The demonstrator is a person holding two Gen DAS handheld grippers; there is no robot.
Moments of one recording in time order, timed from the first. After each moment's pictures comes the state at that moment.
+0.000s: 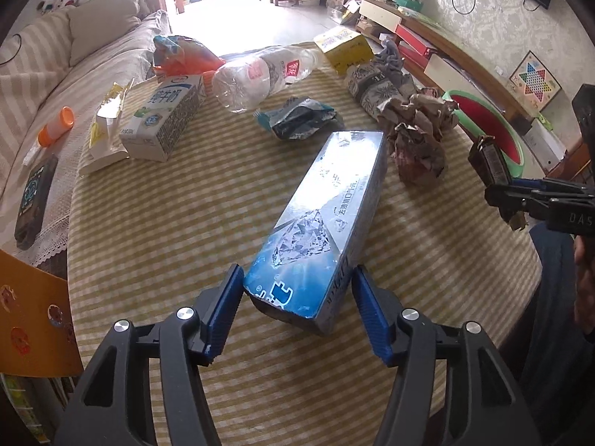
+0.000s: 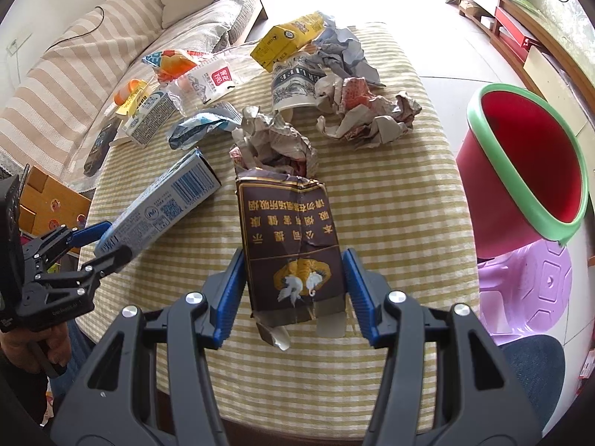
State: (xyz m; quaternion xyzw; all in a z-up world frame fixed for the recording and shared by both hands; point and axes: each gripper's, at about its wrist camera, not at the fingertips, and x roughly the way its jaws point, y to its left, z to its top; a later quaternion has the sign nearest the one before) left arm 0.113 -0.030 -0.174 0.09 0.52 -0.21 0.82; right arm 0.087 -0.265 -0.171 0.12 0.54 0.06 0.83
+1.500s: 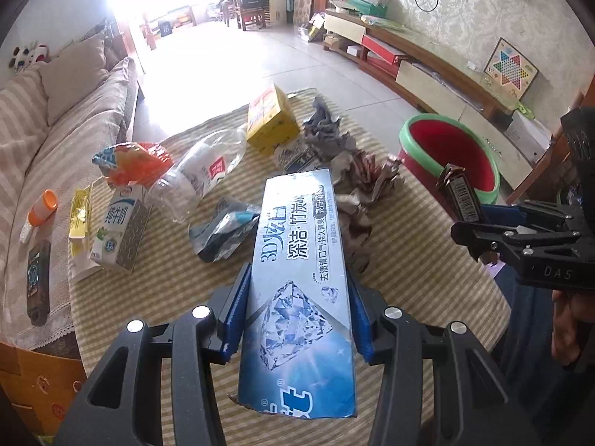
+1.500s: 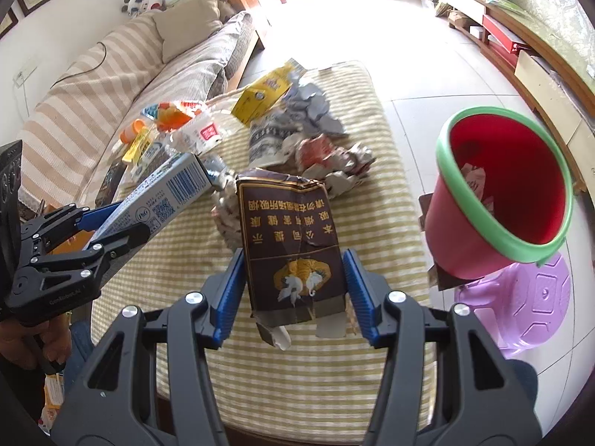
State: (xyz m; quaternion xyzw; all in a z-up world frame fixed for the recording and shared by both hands) left arm 0.138 -0.129 -0.099 0.13 0.48 -0.24 0.84; right arm 0.090 -0.319 -0.136 0.15 0.49 0.06 0.86
